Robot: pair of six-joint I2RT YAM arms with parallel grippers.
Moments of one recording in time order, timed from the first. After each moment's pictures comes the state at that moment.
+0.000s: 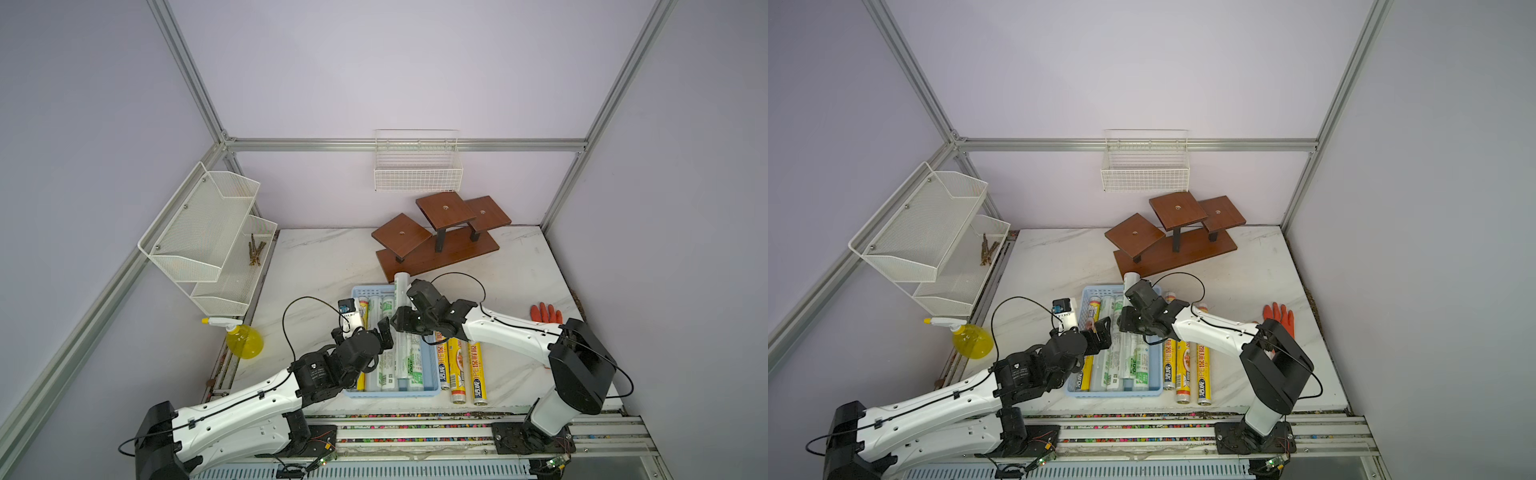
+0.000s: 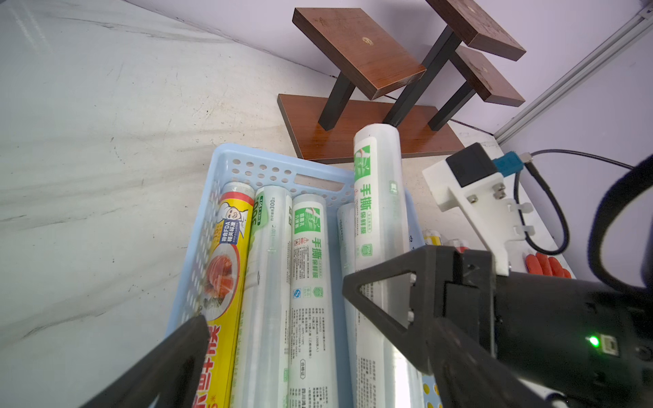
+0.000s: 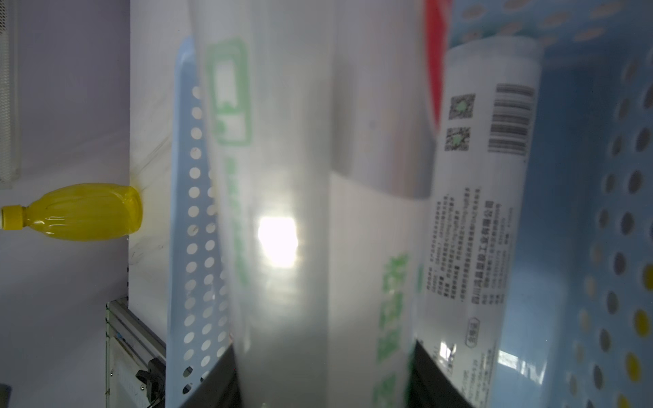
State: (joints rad) left arm -1.03 0.93 0.67 -0.35 -0.72 -0.86; right arm 0.83 1.68 1.13 -0.32 -0.09 0.86
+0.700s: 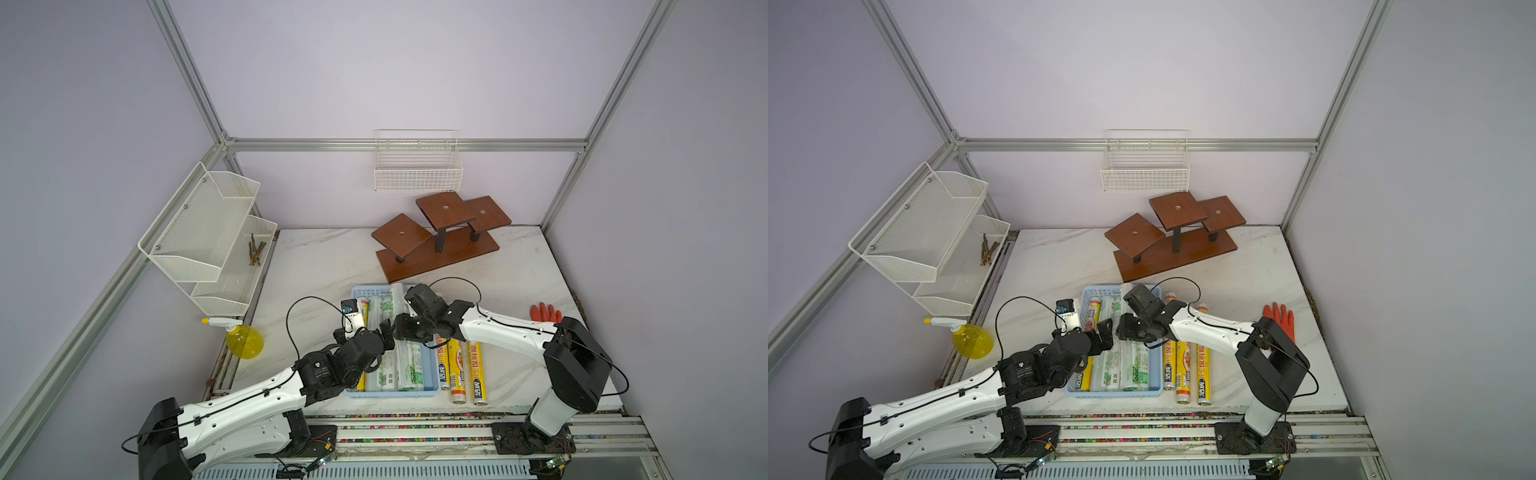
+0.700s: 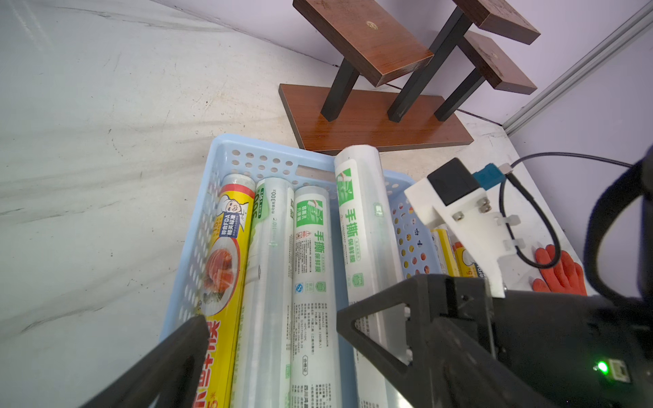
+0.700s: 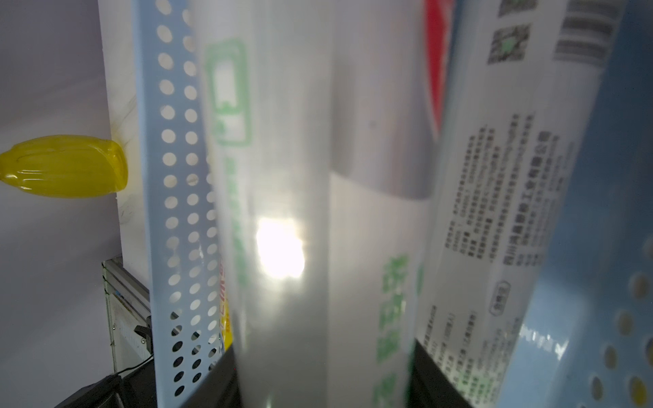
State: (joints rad) left arm -1.03 0.96 0.67 -0.35 -0.70 -0.87; right arm 0.84 1.68 1.10 -0.37 -0.20 0.86
